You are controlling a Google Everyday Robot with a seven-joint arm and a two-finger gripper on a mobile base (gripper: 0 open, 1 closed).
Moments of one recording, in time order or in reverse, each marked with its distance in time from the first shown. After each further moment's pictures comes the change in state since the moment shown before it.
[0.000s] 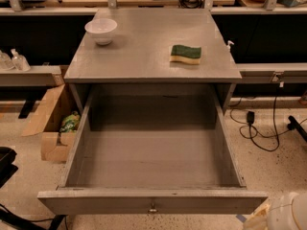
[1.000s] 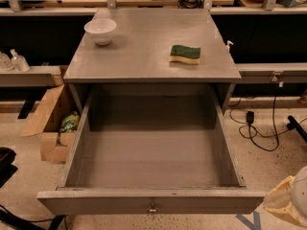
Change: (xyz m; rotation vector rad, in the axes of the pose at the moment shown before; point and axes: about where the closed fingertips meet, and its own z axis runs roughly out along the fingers) arm -0.022 -0.025 -0.088 0.143 0.054 -0.025
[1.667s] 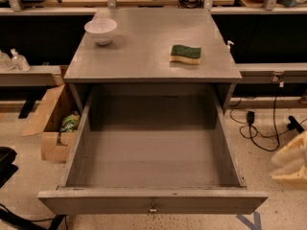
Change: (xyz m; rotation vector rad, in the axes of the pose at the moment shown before) arm -0.054 -0.033 -0.085 0.099 -0.031 -0.069
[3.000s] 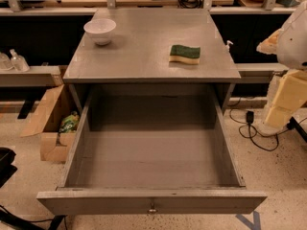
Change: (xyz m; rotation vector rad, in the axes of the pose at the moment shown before) arm -0.097 -0.097 -0.047 -0.023 0.036 -0.227
